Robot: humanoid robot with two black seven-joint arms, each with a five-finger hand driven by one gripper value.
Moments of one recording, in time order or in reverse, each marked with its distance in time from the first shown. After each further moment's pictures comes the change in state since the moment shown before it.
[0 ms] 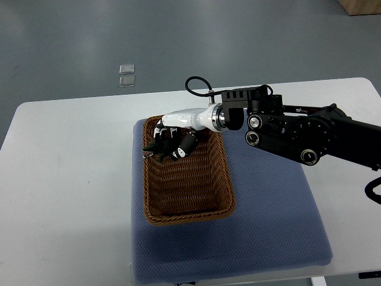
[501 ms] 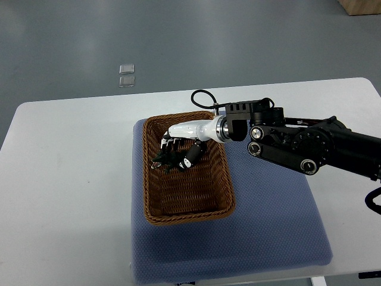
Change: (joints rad) left arm -0.004 0.000 0.000 0.000 0.000 -0.002 0.000; right arm -0.054 0.003 -0.004 -0.024 -0.007 -0.002 0.000
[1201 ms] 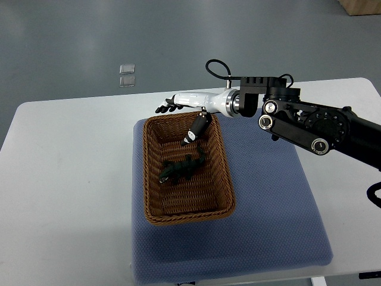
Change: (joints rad) left arm 0.000 0.000 0.000 0.002 0.000 0.000 -0.001; right arm -0.007 -0.049 0.215 -0.010 0.076 0.008 0.005
